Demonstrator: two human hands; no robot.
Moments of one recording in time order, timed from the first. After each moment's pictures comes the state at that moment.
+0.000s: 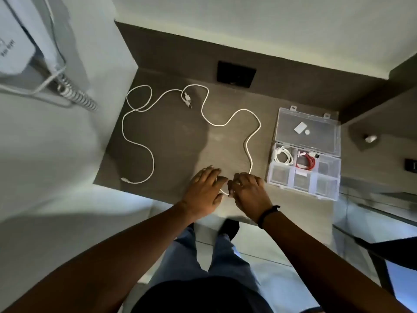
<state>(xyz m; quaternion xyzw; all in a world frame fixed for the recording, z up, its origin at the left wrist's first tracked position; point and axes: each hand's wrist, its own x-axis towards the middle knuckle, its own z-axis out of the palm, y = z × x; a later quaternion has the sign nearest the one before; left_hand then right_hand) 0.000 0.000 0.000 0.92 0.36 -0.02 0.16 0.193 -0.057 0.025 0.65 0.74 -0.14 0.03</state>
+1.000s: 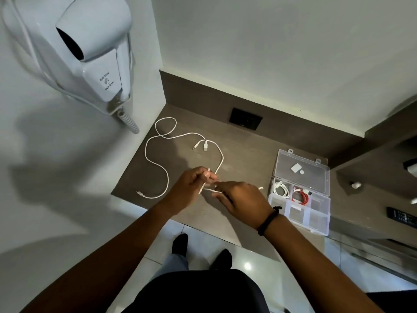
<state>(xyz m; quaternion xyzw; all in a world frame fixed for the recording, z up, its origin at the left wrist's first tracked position) -0.046 0.048 0.146 0.60 0.45 0.29 0.59 0.146 -0.007 0.183 0.52 0.82 -0.17 -0.16</state>
